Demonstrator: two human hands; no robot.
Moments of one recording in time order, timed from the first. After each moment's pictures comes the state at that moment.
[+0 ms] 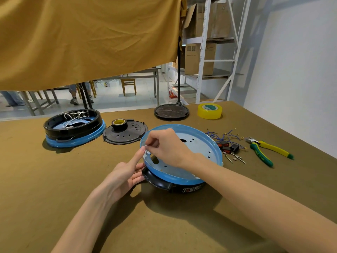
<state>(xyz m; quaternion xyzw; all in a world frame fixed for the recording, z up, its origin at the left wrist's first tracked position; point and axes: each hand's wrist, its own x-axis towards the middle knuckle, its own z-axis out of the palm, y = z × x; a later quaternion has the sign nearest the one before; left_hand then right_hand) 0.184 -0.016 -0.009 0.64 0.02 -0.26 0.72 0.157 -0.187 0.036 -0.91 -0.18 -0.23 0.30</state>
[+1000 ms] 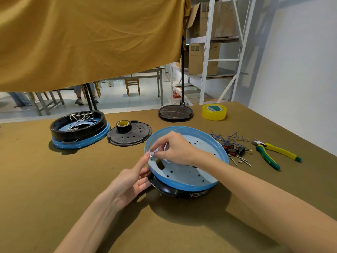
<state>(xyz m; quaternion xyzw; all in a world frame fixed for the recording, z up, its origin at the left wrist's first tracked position) 0.173 -0.014 -0.010 0.59 0.05 -0.29 0.76 0.165 -0.206 0.042 -0.92 -0.15 -0.08 0.35</state>
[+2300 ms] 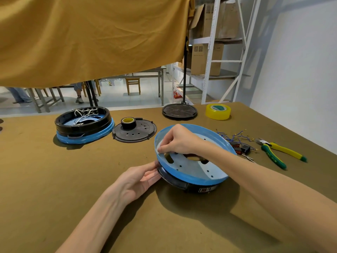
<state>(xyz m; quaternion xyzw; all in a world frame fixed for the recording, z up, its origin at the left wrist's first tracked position) 0.172 -0.008 -0.008 0.45 0.12 -0.36 0.80 0.178 -0.193 0.054 -0.94 -0.05 -0.02 0.34</state>
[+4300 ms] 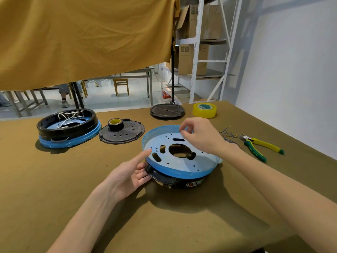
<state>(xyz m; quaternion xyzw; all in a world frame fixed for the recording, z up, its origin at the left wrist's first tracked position) 0.173 -0.014 -0.002 0.54 0.05 -0.34 0.77 0.124 -0.259 0.064 -0.94 0.01 -0.22 0.26</state>
